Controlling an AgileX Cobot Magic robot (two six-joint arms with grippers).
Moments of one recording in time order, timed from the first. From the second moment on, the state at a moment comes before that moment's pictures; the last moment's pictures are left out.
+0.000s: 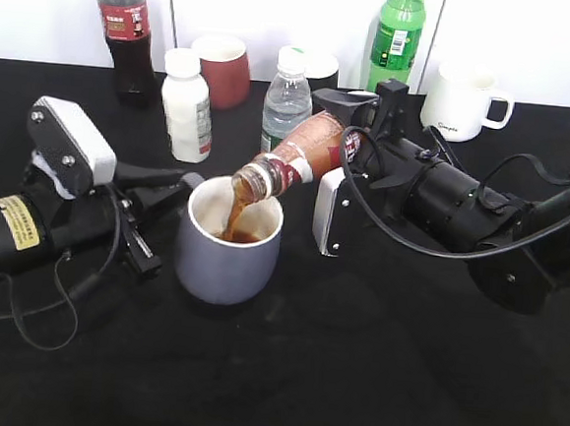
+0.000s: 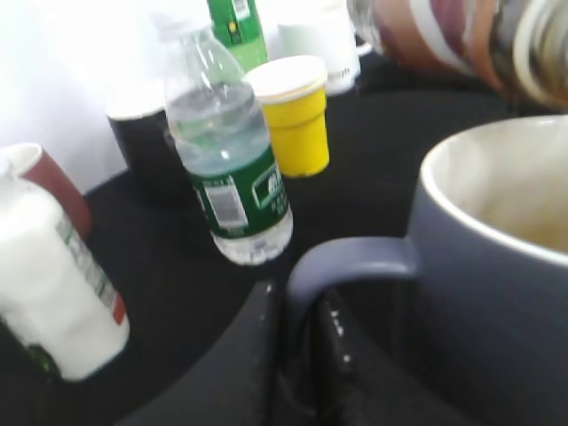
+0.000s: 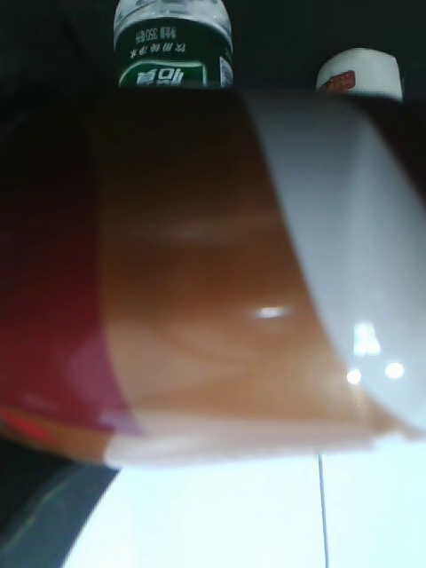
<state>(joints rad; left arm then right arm) -0.38 1.84 -0.46 0.43 -1.11 0.15 0.48 2.03 -0.76 -0.27 -1.18 -1.38</state>
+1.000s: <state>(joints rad) -0.38 1.84 -0.46 0.44 -1.08 0.15 0.48 2.03 -0.77 -0.28 -1.18 -1.40</state>
